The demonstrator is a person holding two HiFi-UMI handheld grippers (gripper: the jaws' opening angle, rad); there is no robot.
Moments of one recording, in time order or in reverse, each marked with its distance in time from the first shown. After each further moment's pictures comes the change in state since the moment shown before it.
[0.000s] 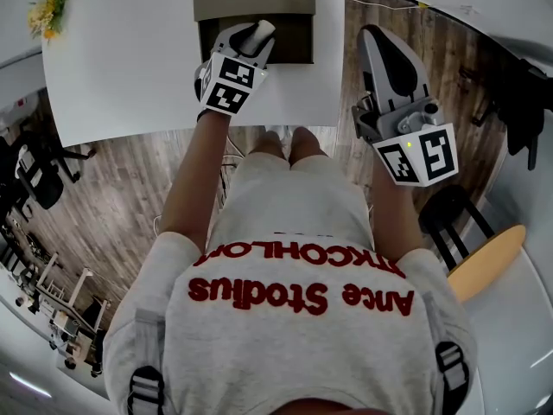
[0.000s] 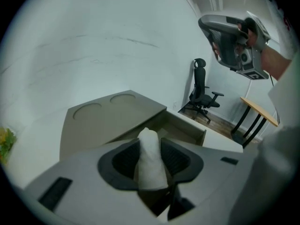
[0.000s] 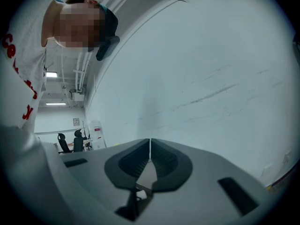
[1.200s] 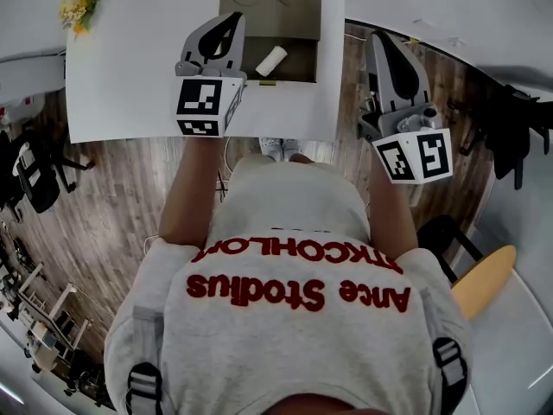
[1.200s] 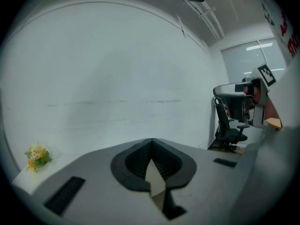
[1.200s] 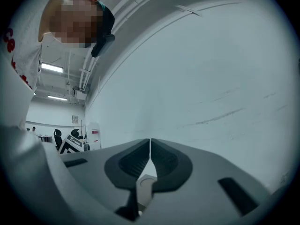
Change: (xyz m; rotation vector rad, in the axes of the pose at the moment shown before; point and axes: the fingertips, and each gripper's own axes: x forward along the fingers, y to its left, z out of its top) left arm -0.150 0.072 0.119 -0.096 -0.486 0.317; right arm 0.005 0.024 0.053 -0.114 -0.105 -0.016
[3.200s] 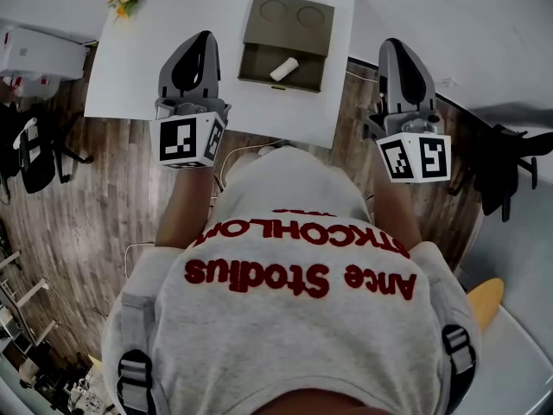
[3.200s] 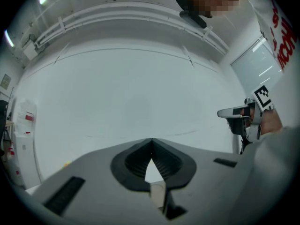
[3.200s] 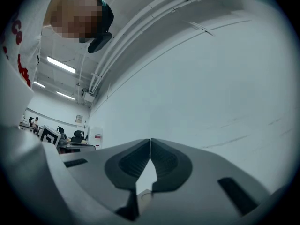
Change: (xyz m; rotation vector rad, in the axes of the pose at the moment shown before) left arm -0.150 0.034 0.077 -0.031 -0.333 0.294; right arm -0.020 0.039 0.067 -0.126 -0.137 0.046
